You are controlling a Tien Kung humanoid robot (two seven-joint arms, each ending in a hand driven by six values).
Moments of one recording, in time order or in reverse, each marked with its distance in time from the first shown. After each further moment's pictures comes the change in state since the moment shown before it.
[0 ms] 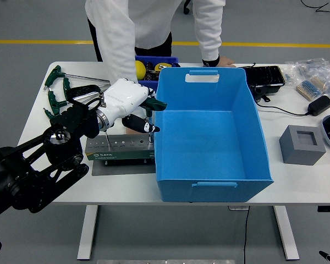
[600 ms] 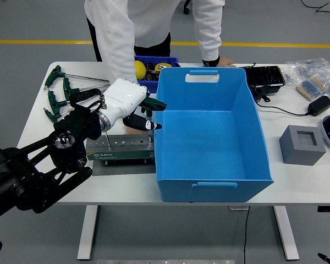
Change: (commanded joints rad) left arm -0.018 -0.008 0.063 0.050 0.000 0.085 0.057; right arm -0.006 0.005 0.001 0.000 -0.003 0.000 -0.003
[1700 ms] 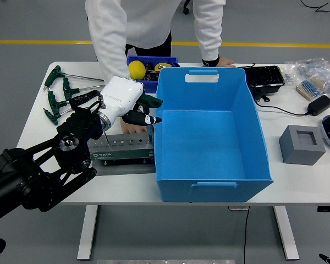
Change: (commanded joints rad) left arm -0.015 -0.016 0.028 0.045 0.000 0.103 0.067; right arm -0.003 -0.003 0.013 0.000 -0.015 0.001 -0.003
